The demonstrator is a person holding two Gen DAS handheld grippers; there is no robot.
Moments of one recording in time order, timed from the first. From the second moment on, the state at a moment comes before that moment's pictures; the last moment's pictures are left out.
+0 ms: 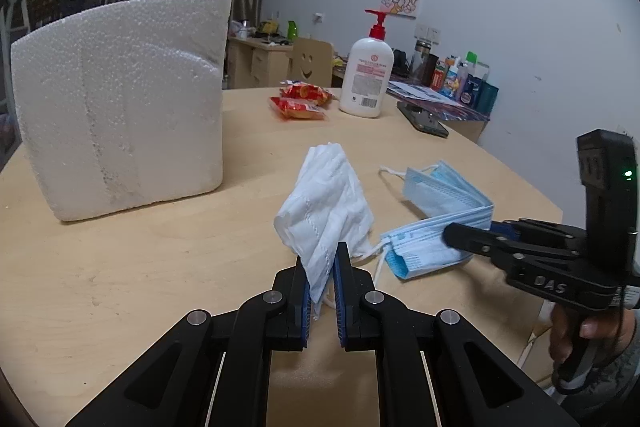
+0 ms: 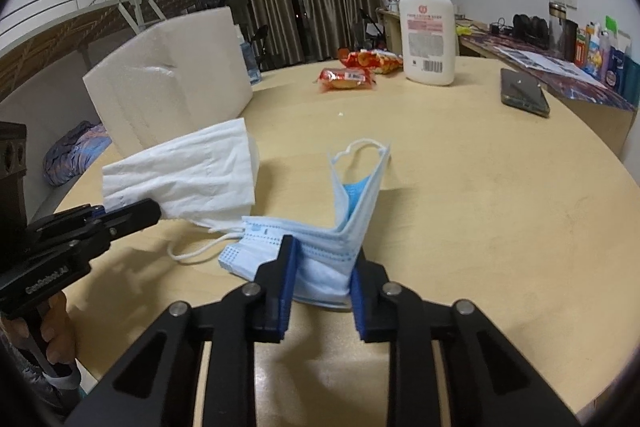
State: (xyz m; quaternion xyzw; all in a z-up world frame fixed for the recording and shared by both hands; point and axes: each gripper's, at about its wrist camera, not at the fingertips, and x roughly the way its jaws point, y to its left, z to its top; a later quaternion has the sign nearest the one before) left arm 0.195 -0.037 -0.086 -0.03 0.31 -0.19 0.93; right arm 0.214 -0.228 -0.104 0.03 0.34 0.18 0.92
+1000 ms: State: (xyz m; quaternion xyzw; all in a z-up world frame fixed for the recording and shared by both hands) left arm 0.141 -0.027 -0.062 0.00 0.26 -0.15 0.95; right arm 0.163 -0.246 -0.070 0.04 0.27 0.18 0.95
